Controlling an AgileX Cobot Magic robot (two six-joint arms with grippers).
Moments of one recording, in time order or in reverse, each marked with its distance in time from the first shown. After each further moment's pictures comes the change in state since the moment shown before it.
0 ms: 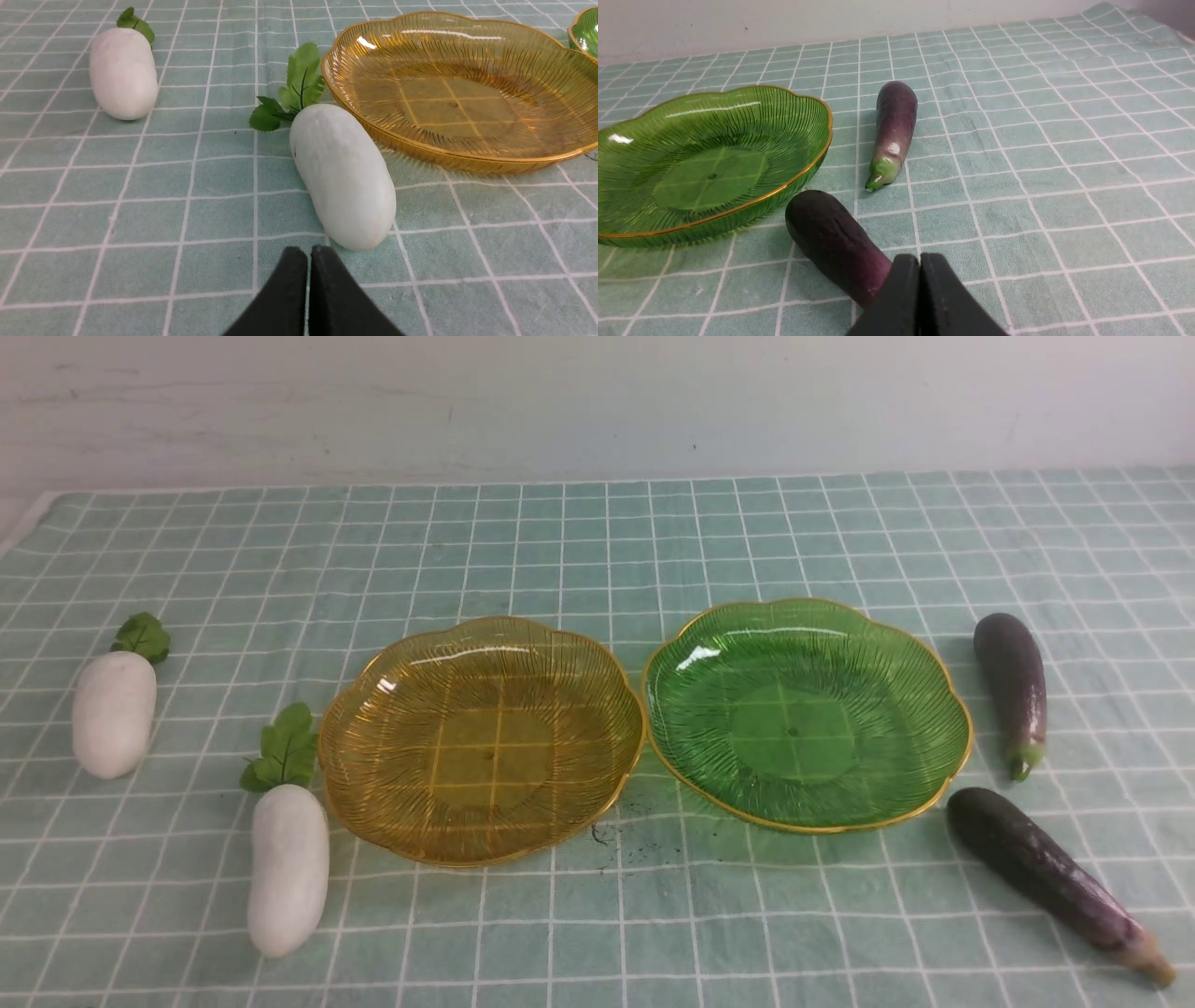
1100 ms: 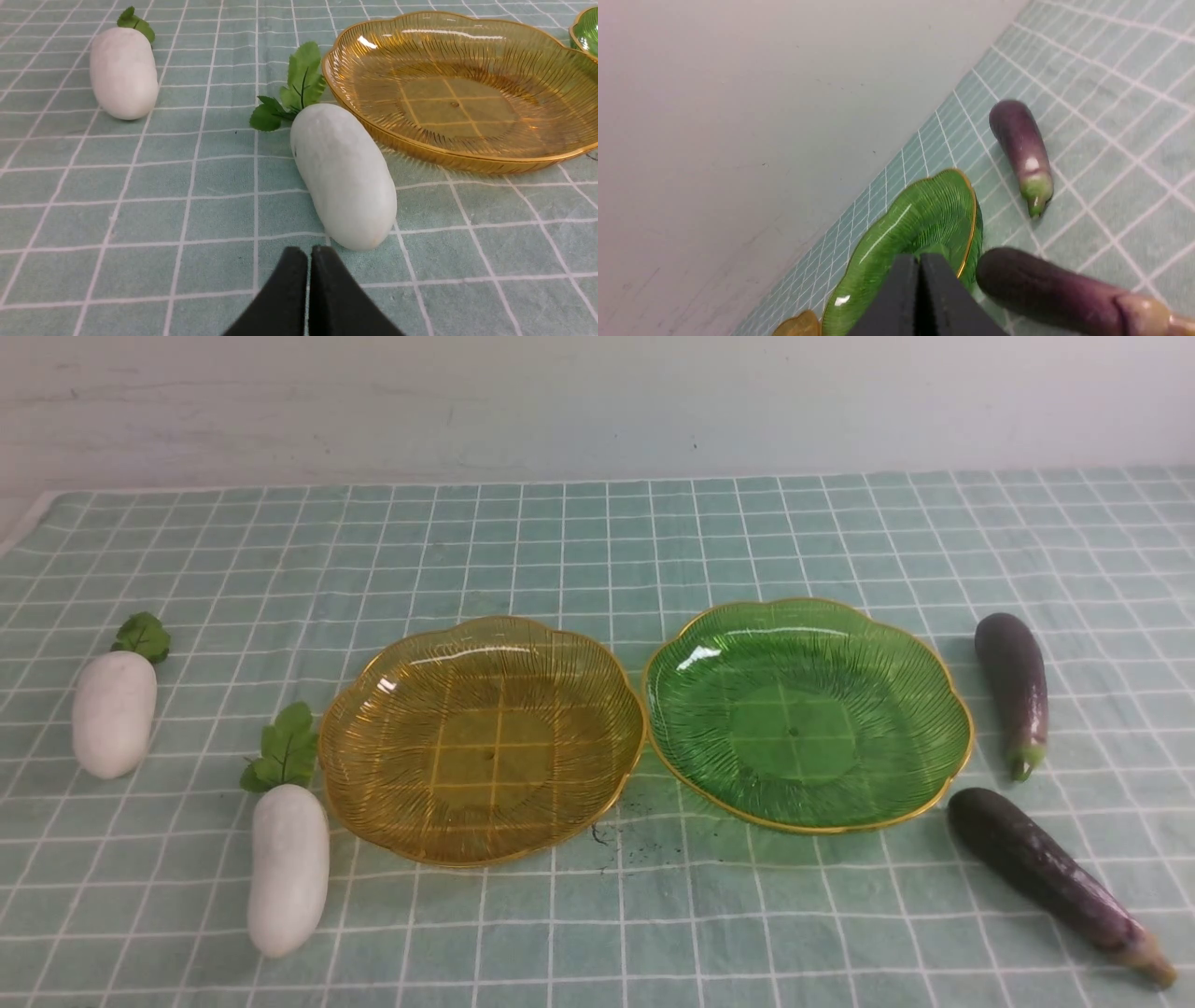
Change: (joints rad) right arm 0.000 0.000 -0.003 0.581 -0.155 0.154; left arm 0.000 0.000 0.000 0.000 0.000 0.000
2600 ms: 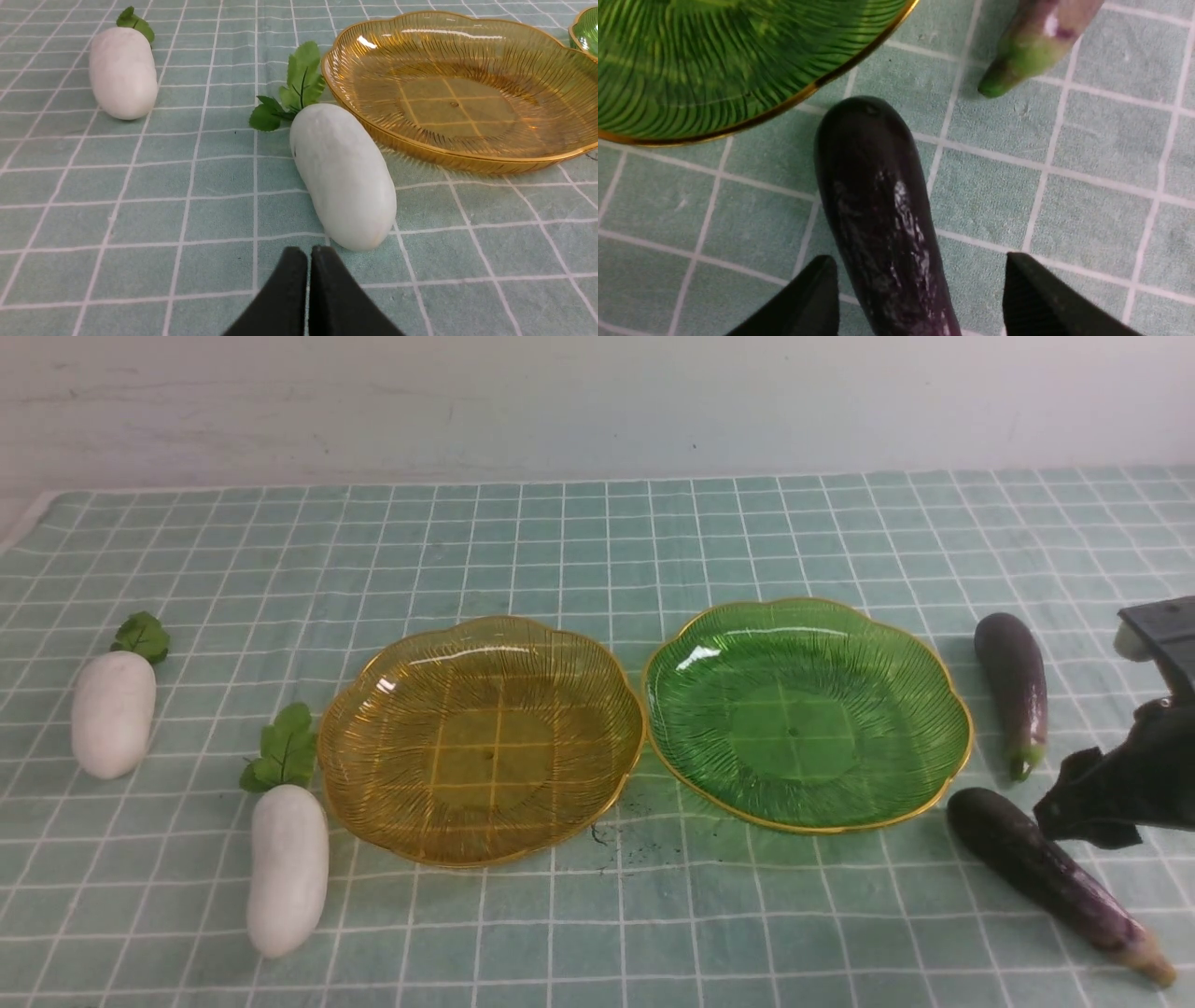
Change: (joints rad) right arm 0.015 1.546 -0.873 -0.218 0.448 -0.832; left arm 0.000 0.000 0.000 0.000 0.000 0.000
